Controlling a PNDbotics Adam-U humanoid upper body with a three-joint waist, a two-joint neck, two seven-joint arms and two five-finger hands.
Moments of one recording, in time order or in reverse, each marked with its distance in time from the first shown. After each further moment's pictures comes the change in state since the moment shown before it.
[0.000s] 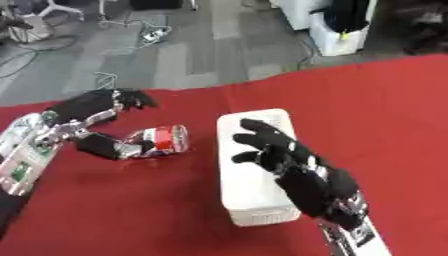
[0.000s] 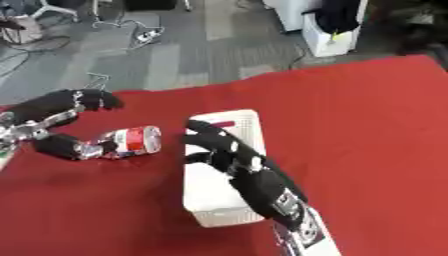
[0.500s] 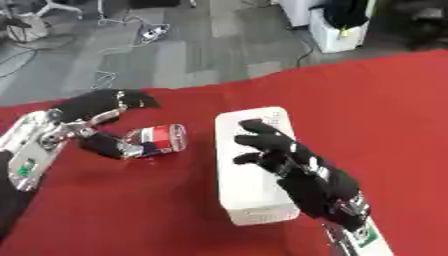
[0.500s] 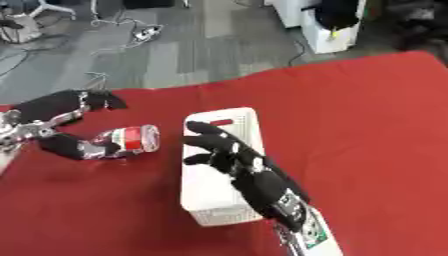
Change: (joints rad) left arm -0.025 -0.025 0.005 0.047 -0.066 -0.030 0.006; right arm 0.000 -0.007 0.006 -0.002 -0.006 0.006 0.006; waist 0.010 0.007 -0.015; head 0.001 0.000
